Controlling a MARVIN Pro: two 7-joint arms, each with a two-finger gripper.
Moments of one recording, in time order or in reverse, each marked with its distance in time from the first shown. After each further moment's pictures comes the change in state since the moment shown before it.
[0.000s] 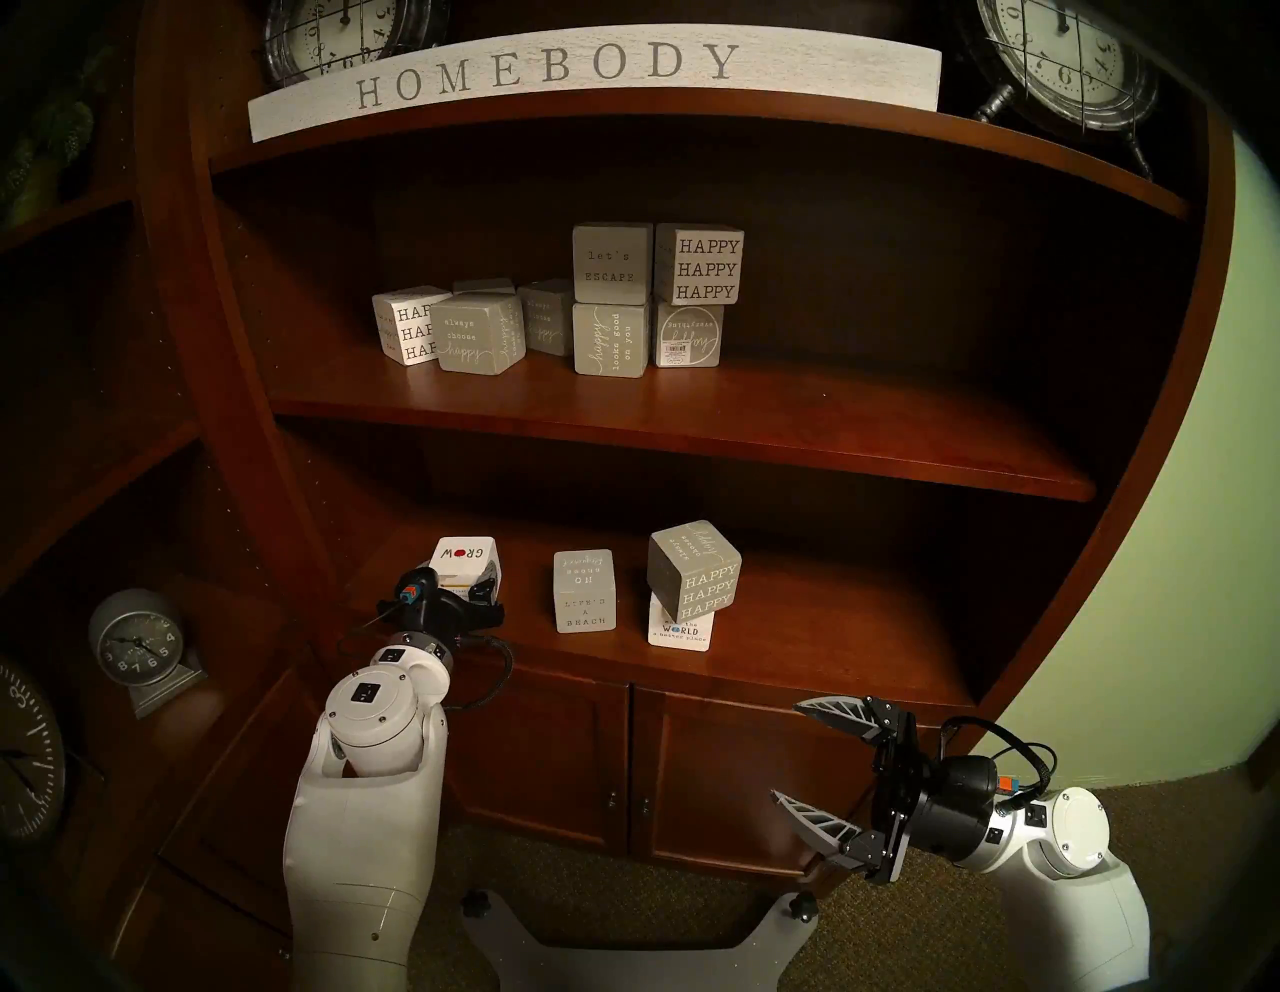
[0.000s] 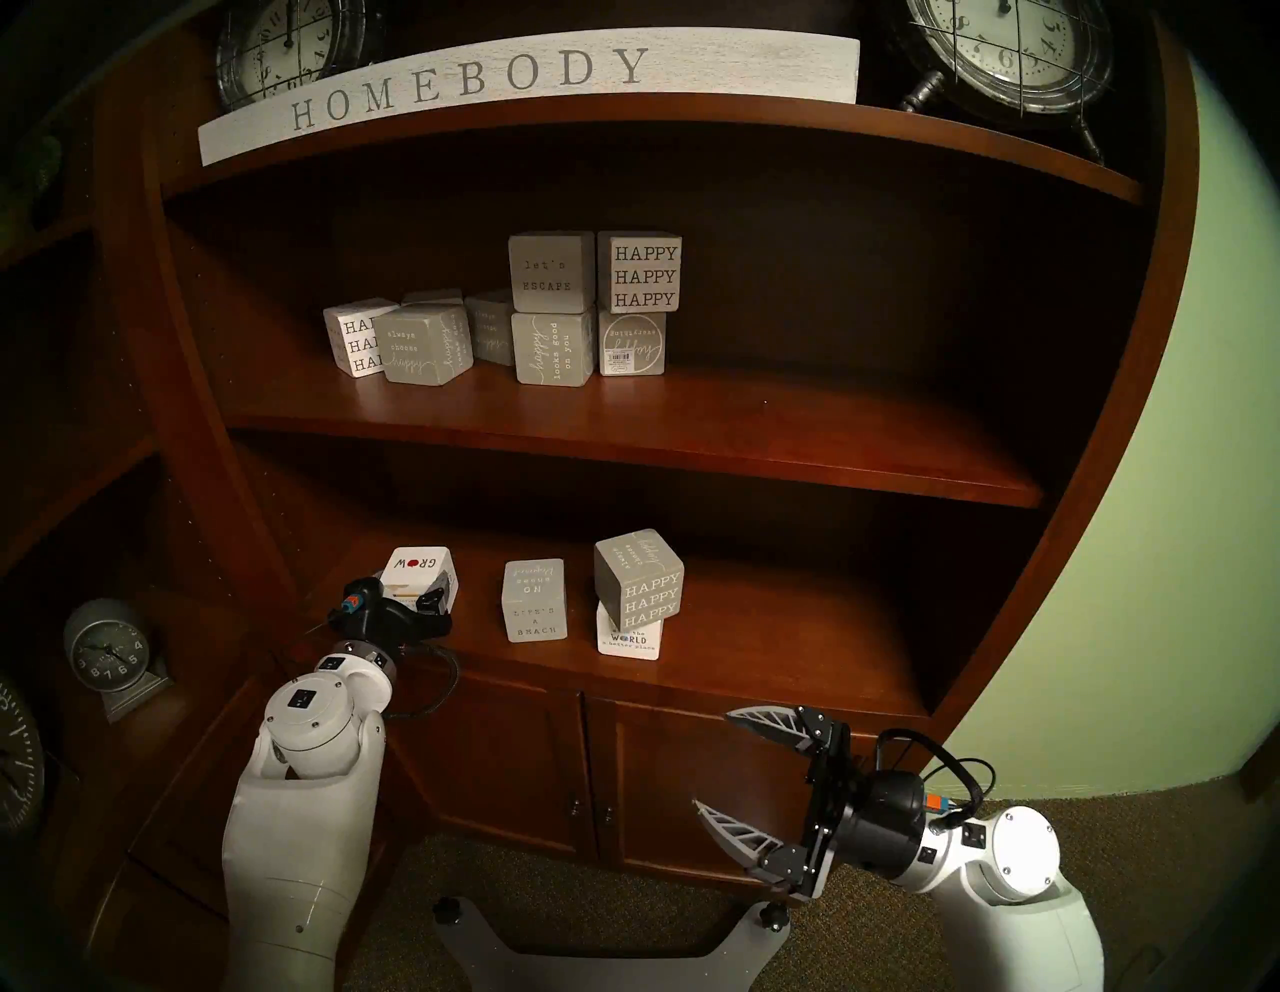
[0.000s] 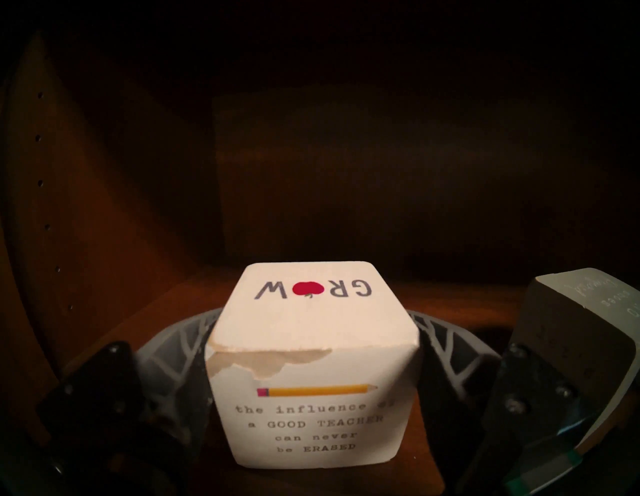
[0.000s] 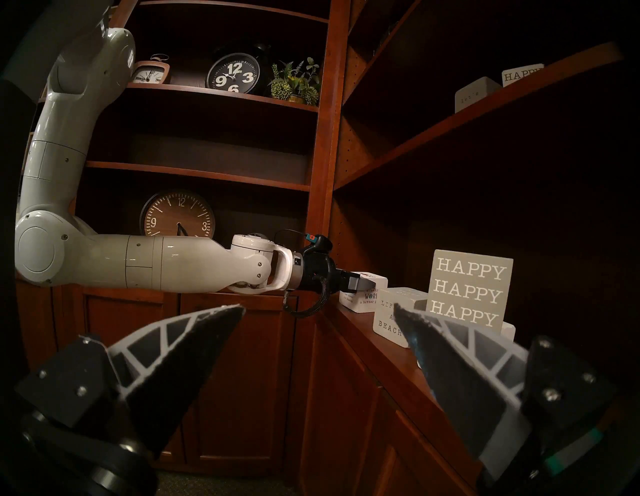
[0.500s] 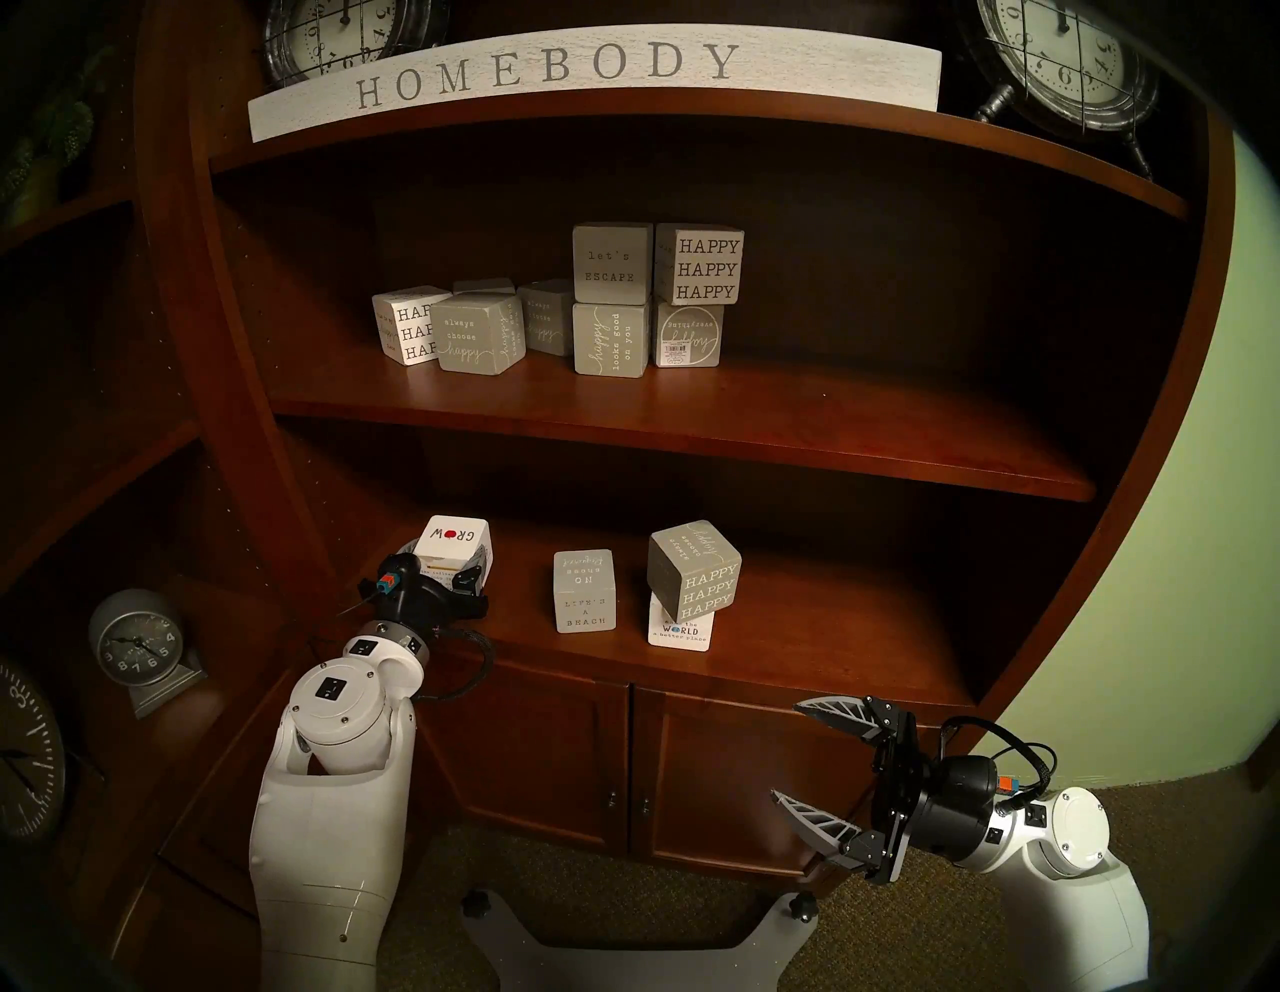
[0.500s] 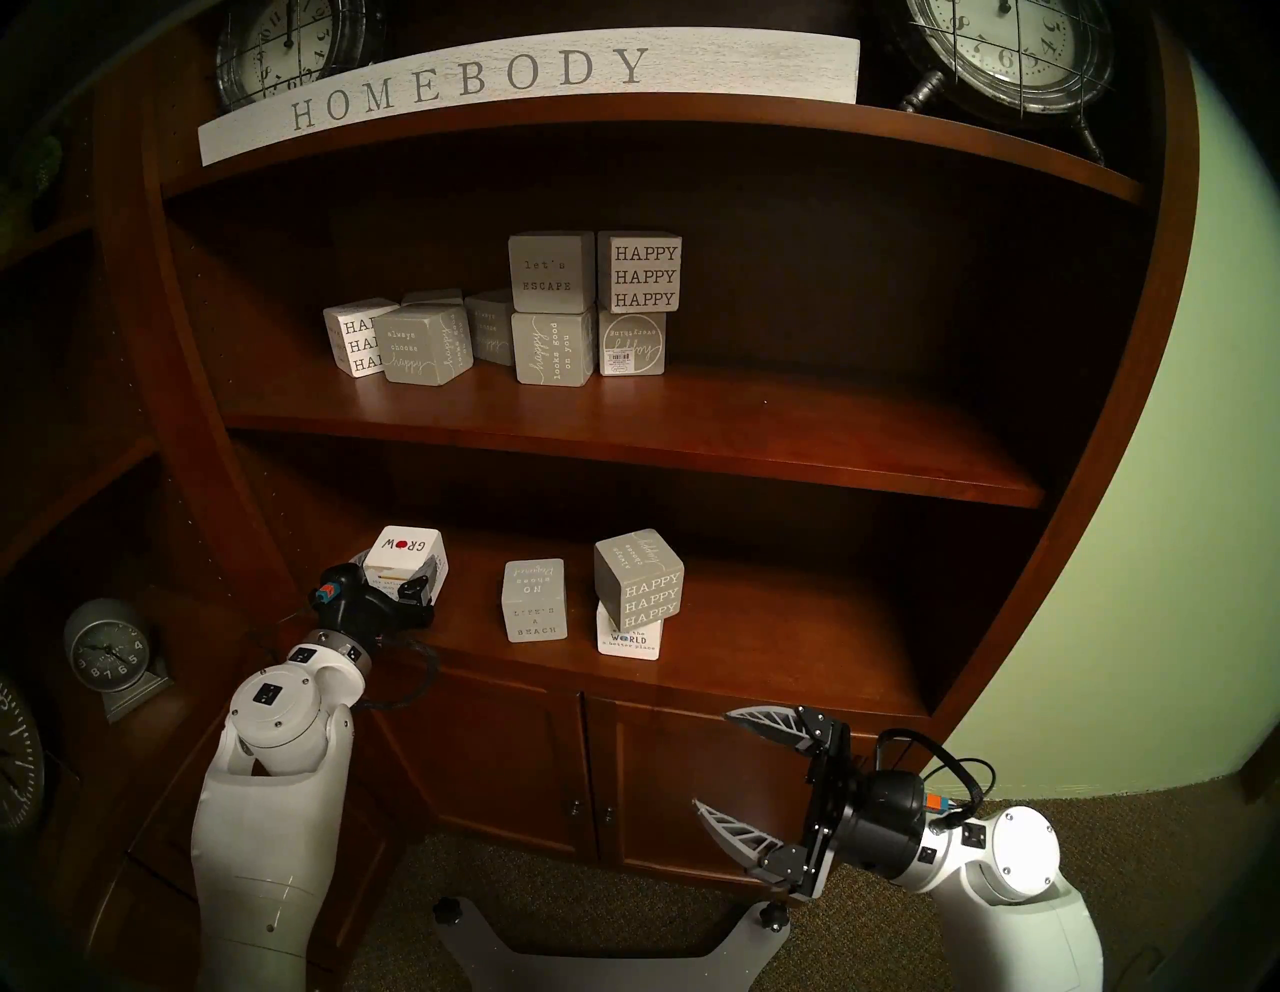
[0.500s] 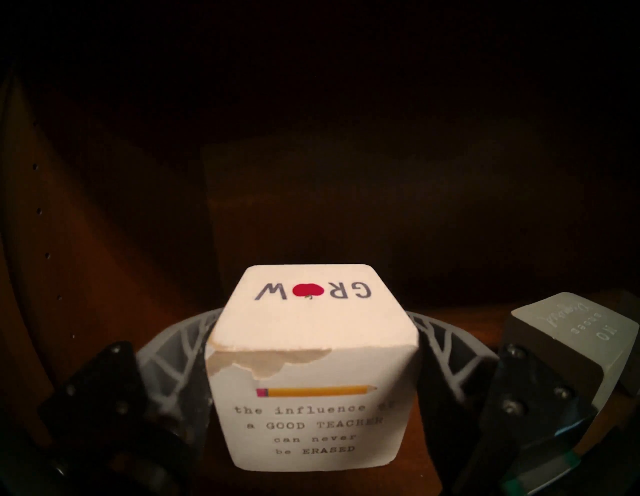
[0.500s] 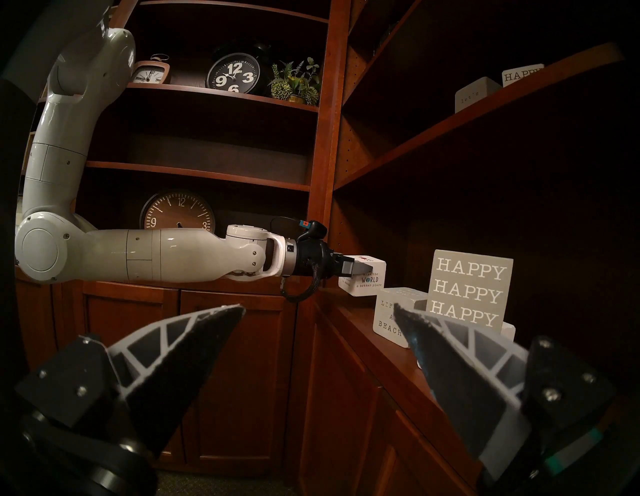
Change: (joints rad) left arm 0.029 0.051 -0.025 -0.099 -0.010 -0.022 -0.093; right arm 0.001 -0.006 0.003 0.000 -0.003 0.002 0.005
